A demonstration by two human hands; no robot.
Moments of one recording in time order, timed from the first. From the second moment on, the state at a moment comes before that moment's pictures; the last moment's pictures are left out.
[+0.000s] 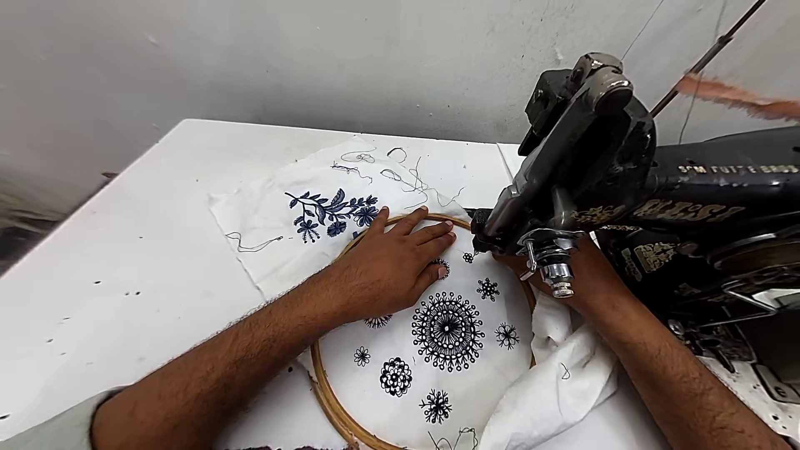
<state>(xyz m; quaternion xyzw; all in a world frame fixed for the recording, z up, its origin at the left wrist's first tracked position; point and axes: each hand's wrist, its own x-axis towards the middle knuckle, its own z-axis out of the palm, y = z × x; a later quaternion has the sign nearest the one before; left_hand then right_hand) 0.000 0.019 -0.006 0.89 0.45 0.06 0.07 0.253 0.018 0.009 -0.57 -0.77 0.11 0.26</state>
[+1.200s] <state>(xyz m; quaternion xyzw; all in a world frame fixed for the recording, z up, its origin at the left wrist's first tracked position) -0.128 0.087 -0.013 0.65 0.68 0.33 0.08 0.264 0.051 -0.001 -0.51 -0.78 0.10 0.36</state>
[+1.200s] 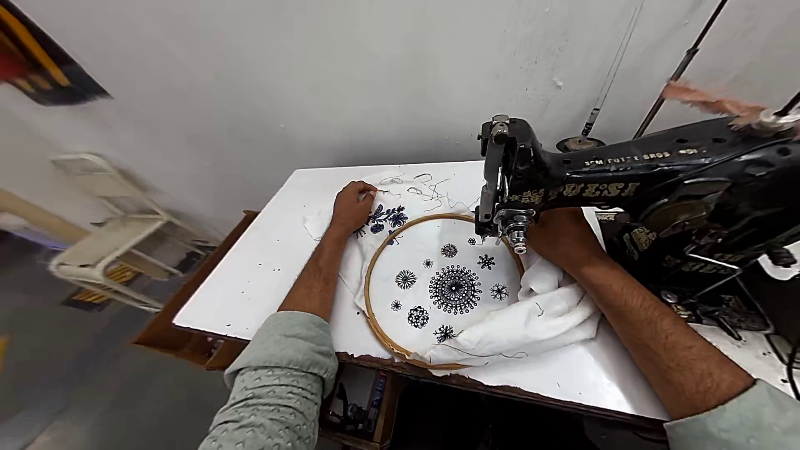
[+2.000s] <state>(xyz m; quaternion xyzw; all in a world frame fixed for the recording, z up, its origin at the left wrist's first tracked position) -0.082 -0.084 0.011 0.47 0.75 0.47 -0.02 0.271 0.054 0.001 -0.49 -0.84 0.09 0.23</state>
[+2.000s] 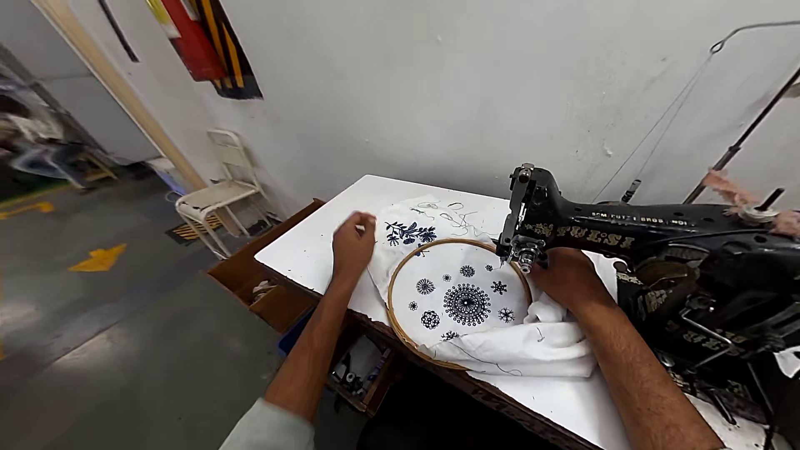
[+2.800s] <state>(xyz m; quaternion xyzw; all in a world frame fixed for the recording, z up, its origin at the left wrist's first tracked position) -0.089 -0.015 -0.025 0.59 0.78 0.21 0.02 0.307 -0.154 -0.059 -0.27 -0.93 -0.02 0.26</state>
